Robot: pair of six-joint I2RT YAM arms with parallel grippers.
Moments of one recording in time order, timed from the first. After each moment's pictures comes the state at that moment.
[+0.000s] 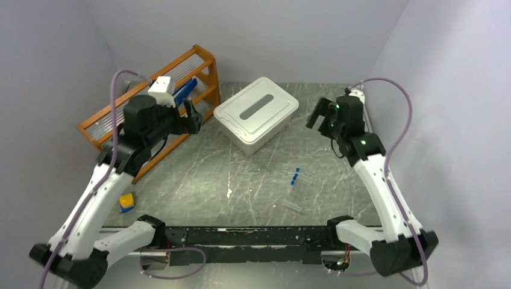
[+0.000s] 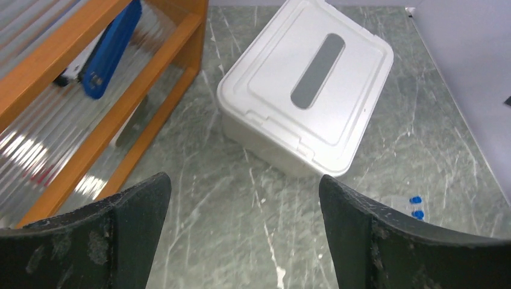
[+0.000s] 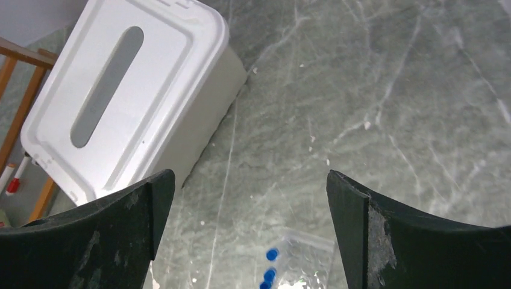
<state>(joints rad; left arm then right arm) -0.41 1.05 1.22 -0.50 -0.03 -0.30 0.24 1.13 1.17 -0.60 0.19 0.49</state>
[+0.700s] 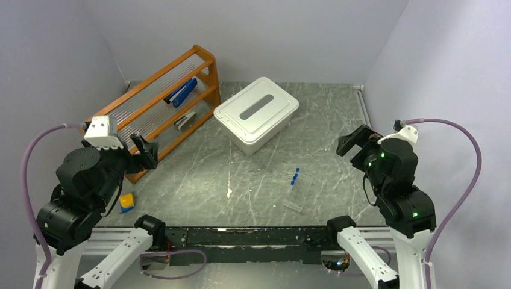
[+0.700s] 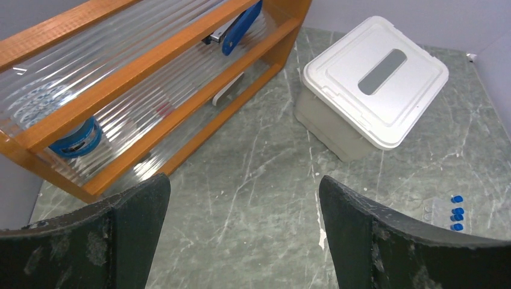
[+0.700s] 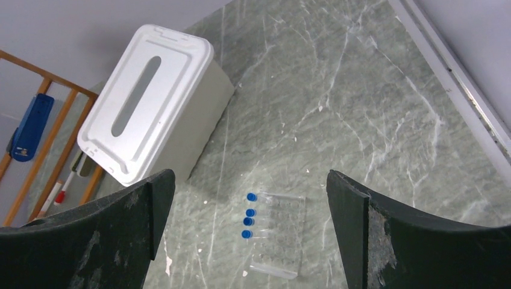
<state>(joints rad) -0.41 0.59 1.29 -0.96 -0.30 -0.30 0.24 0.66 1.29 -1.01 0.33 0.54</state>
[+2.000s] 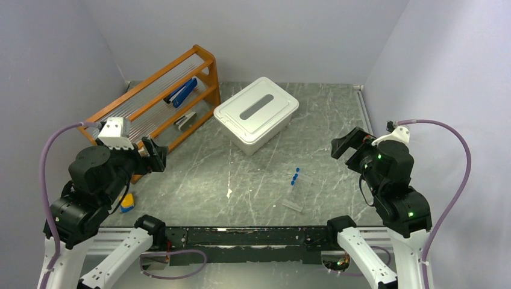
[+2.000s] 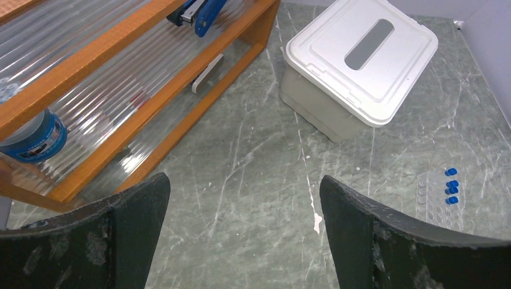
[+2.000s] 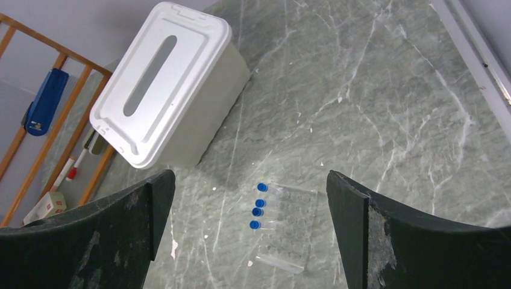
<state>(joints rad) -0.41 0.57 1.21 -0.93 -0.21 -0.28 0.24 0.62 1.22 -0.98 0.25 0.53</state>
